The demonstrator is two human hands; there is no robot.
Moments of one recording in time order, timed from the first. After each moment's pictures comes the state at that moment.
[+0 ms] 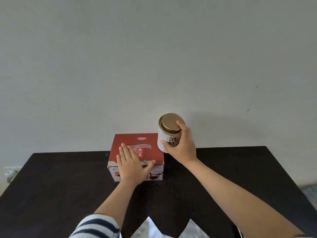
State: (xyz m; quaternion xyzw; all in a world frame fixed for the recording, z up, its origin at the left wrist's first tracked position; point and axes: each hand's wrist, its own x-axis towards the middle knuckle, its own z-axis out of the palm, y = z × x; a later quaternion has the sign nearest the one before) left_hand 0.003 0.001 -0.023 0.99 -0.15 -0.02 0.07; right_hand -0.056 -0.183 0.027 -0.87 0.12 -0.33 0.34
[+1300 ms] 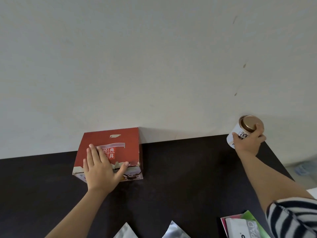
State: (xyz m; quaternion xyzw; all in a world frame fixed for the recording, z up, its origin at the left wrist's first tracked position) left_hand 0.007 -0.003 -0.040 0.99 -0.16 0.04 0.06; right_hand -0.156 -0.455 -0.063 -0.70 0.57 -0.32 0.29
